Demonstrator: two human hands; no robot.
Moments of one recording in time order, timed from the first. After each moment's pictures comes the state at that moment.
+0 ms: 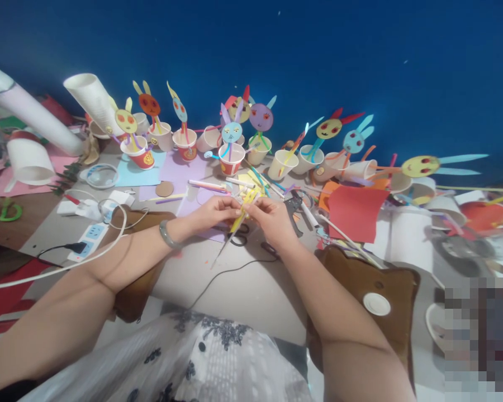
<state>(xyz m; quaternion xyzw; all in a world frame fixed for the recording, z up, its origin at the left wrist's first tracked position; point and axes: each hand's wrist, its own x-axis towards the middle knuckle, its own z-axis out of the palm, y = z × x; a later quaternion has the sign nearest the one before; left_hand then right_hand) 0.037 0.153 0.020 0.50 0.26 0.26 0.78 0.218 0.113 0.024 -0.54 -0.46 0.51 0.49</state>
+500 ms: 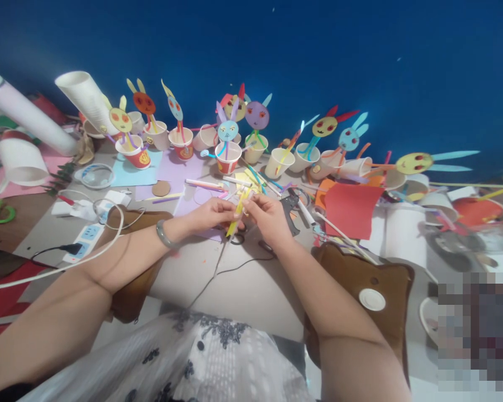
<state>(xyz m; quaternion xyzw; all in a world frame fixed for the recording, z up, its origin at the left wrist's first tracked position) 0.035 0.153 0.019 0.54 0.24 0.20 0.78 0.217 0.112 0.018 -0.51 -0.47 0.51 0.51</state>
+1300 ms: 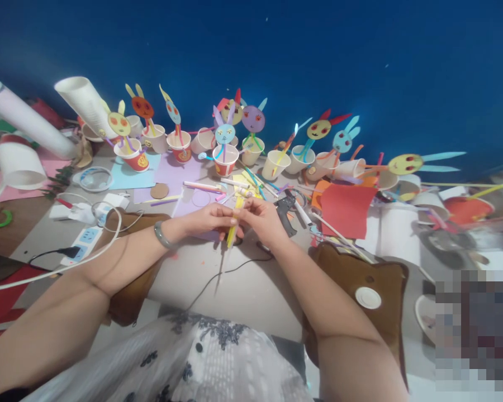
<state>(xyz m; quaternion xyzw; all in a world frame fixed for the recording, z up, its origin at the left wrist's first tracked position) 0.032 0.153 0.021 0.55 0.20 0.14 0.80 0.214 0.109 0.023 -0.50 -0.43 0.56 0.49</state>
